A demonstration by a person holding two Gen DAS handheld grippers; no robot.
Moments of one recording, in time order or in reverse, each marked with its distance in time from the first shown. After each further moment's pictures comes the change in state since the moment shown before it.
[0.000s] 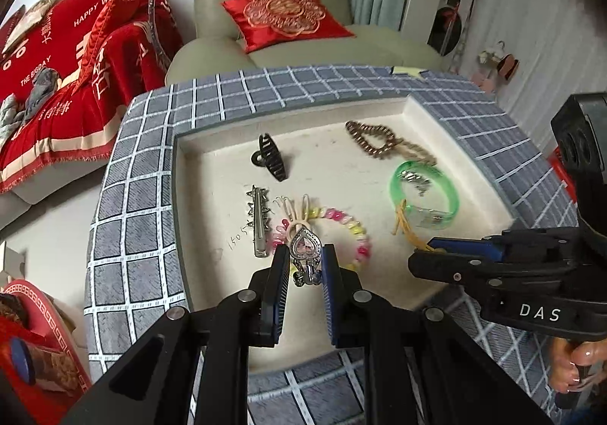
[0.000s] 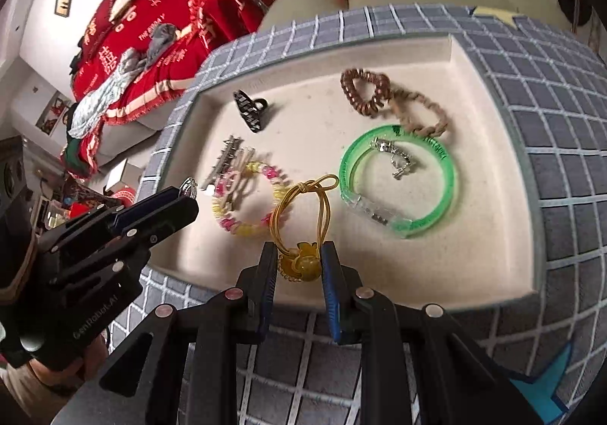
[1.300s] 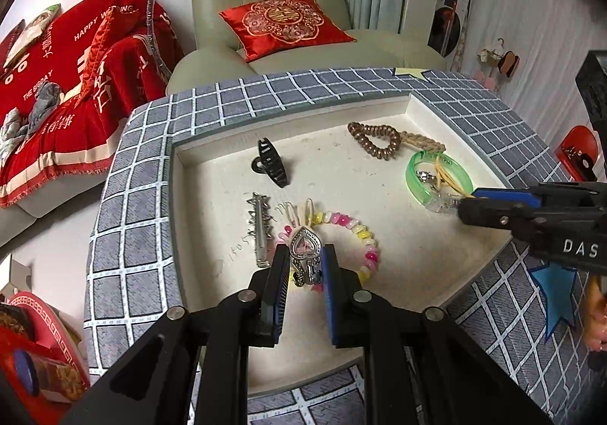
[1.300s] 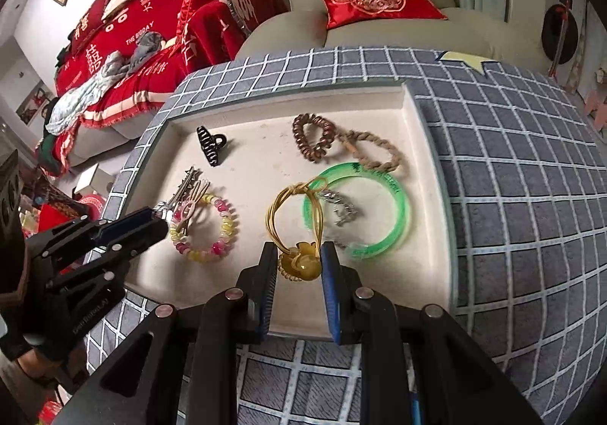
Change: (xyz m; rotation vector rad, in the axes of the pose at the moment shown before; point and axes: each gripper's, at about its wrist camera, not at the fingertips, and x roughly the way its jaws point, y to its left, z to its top) left arm 0.001 -0.004 -0.003 0.024 -0.053 0.025; right arm -0.035 -0.018 0.010 -0.075 -0.114 -0.141
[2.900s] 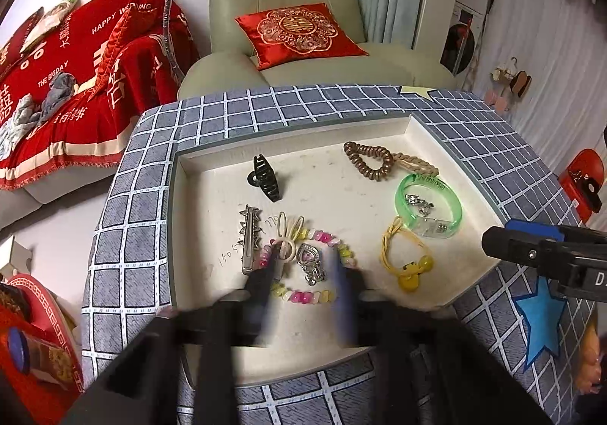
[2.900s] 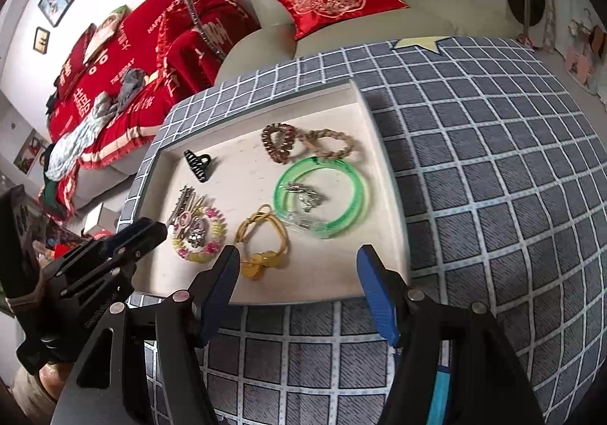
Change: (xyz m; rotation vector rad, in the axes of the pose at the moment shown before) left arm -0.012 -0.016 0.008 -0.065 -0.037 0.040; right arm -0.032 -0.032 -0.018 0.173 -0.041 0.020
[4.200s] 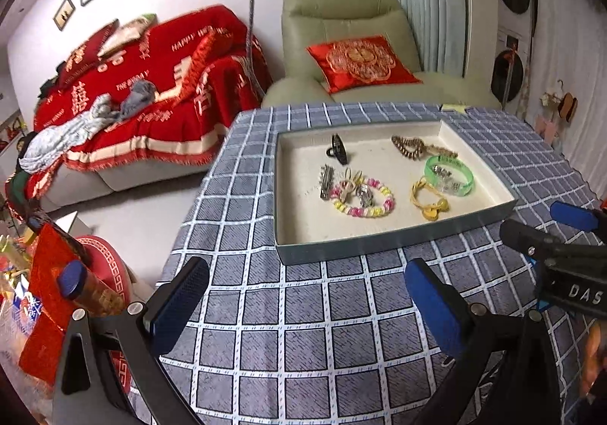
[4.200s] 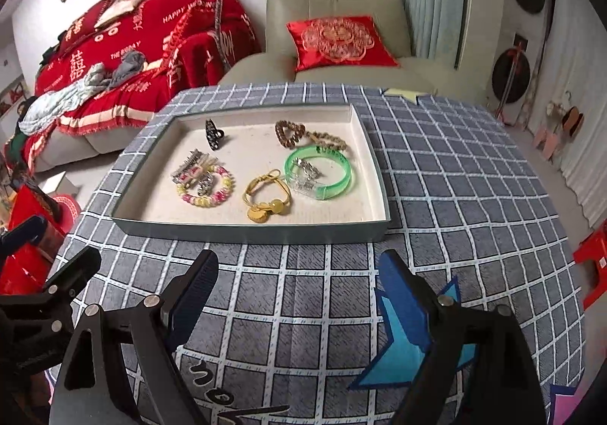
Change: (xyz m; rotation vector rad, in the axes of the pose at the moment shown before) left arm -0.109 -0.006 -0.091 -0.080 -0.147 0.257; right arm -0.055 0.053 -0.078 -0.233 -0.183 -0.206
